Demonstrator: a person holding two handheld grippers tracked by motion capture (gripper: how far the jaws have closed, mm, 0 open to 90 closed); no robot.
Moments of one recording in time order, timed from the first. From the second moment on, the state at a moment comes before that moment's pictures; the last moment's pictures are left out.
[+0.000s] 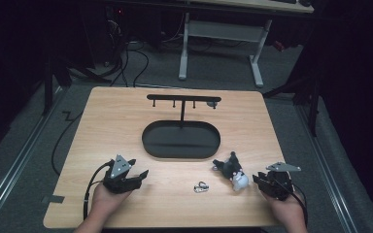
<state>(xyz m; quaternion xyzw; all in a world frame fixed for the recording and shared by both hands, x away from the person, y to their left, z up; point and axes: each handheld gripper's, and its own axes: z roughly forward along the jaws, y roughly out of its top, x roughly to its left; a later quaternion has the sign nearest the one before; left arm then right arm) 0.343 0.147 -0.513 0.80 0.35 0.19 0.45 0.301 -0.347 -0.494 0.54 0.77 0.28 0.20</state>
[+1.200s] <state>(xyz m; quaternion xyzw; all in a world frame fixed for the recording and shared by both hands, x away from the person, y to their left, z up) 0.337 0.139 -0.515 0.82 0.31 0.20 0.45 0.328 -0.328 -0.463 0.51 0.85 0.12 0.07</state>
